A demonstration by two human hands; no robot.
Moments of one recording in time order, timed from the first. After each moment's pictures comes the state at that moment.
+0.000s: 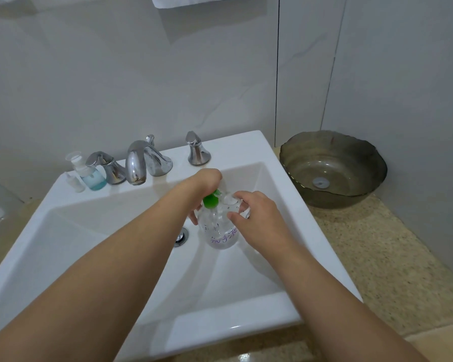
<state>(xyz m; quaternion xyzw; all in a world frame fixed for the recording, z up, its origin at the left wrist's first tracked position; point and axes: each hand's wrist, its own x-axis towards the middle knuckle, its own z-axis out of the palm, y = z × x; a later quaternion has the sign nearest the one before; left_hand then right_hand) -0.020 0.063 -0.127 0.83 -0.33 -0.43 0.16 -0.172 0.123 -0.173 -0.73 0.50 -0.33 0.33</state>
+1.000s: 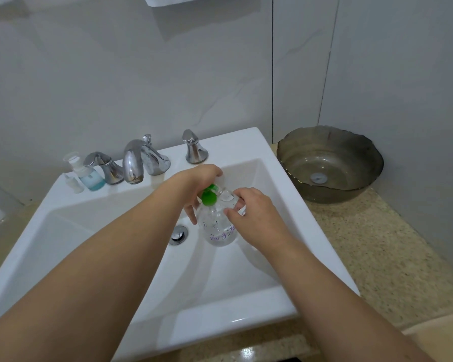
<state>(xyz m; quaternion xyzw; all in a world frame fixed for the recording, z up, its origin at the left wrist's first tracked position) -0.010 0.059 -0.124 0.81 -0.32 -0.48 0.12 -0.169 0.122 -0.172 -0.75 0.49 -0.31 0.31</state>
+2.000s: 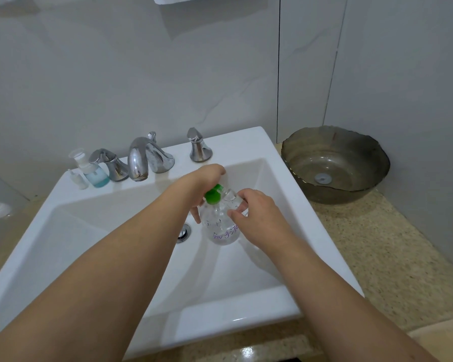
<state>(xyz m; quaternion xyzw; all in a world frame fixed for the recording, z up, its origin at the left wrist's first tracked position) -0.016 0.062 -0.128 0.81 -0.31 -0.46 0.16 -0.168 0.121 -0.173 -0.75 0.51 -0.28 0.32</state>
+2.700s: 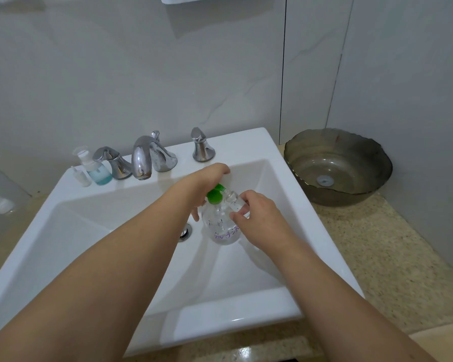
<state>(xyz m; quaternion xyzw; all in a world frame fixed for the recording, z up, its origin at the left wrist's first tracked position) -0.017 0.067 -0.126 0.81 -0.32 -0.46 0.15 -0.168 0.123 -0.174 -0.75 0.51 -0.27 0.33</state>
